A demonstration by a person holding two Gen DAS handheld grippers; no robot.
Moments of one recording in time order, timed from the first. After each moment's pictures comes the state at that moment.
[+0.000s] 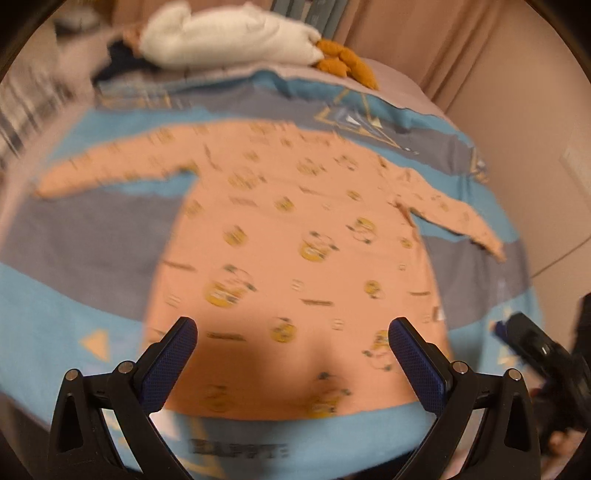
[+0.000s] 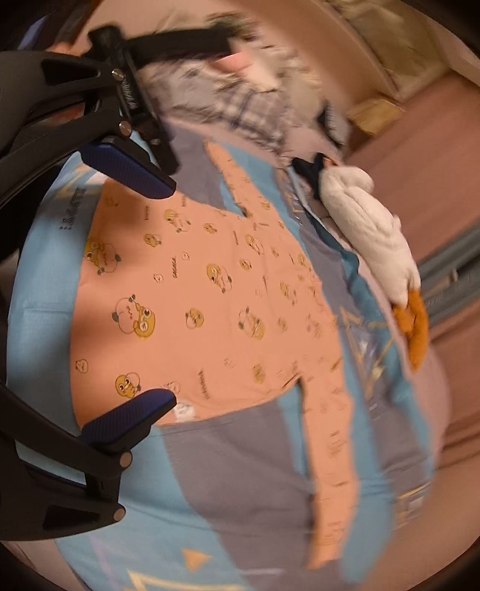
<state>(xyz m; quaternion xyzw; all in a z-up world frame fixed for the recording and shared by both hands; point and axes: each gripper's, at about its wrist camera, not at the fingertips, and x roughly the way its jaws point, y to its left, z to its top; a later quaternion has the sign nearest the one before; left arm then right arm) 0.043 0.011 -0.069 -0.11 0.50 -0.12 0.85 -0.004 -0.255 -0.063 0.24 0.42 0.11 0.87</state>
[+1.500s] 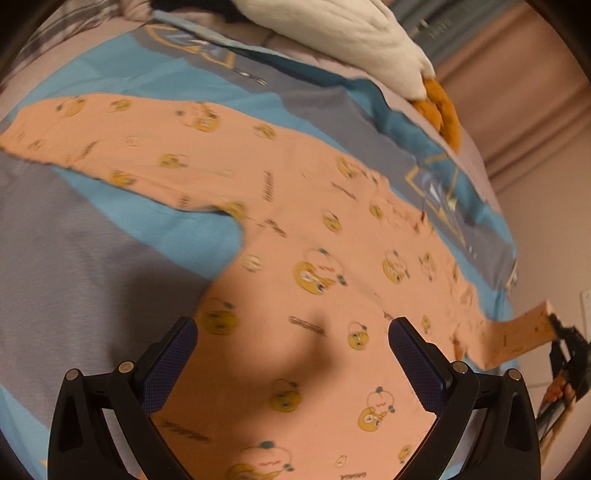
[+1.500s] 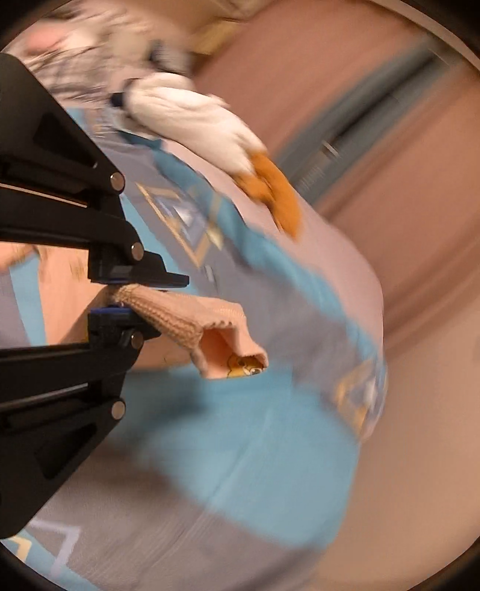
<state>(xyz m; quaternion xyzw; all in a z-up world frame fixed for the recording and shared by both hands) 0.190 0.095 -0.120 -0.27 0.50 -0.04 0.82 0.207 -0.436 -0.018 0.31 0.30 -0.07 0.90</state>
